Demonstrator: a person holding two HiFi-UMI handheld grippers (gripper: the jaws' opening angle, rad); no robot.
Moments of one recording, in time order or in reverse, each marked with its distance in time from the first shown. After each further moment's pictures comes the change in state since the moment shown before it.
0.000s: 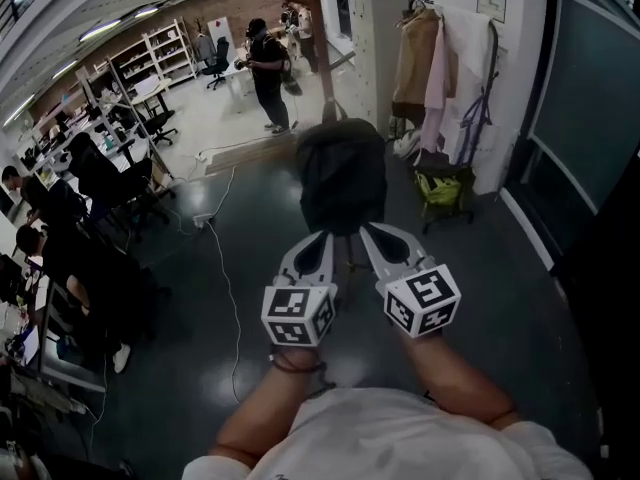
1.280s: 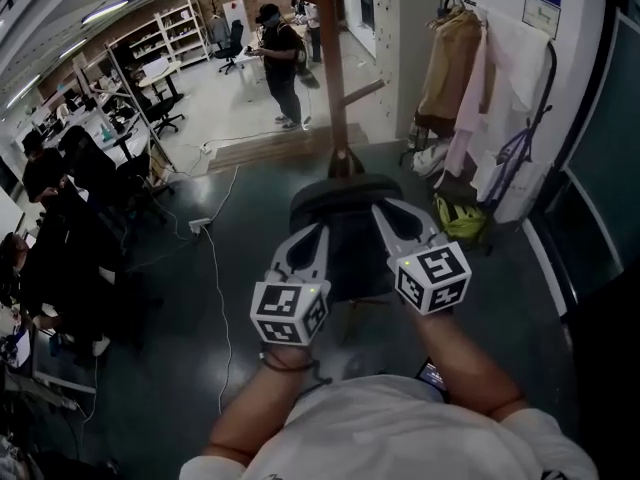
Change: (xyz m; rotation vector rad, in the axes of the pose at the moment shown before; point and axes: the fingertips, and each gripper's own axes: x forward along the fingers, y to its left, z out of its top) left arm 0.296 0.158 0.008 0.003 -0.016 0.061; right arm 0.278 -0.254 -0.025 -0.051 0.041 0.035
